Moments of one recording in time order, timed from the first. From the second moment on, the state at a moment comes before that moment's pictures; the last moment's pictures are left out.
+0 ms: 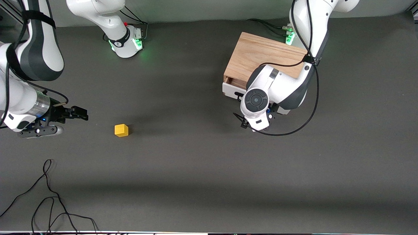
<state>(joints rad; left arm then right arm) -0.56 0.52 -0.05 -1.66 -0.07 1.94 -1.71 0.15 0.11 -0.17 -1.81 0.02 1.84 -0.11</state>
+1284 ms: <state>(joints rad) -0.55 0.67 -0.04 -1.43 -0.04 2.01 -1.71 0.18 0.19 -0.16 -1.91 0.01 2.03 -0.11</state>
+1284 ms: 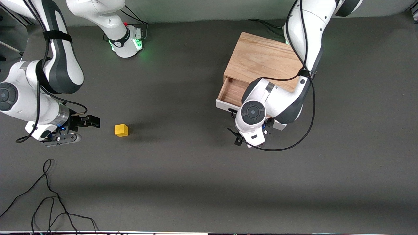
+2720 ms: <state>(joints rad) -0.47 0.61 -0.04 -1.22 0.04 1.98 -1.59 0.23 0.23 -0.16 -2.11 0.01 2.30 -0.11</state>
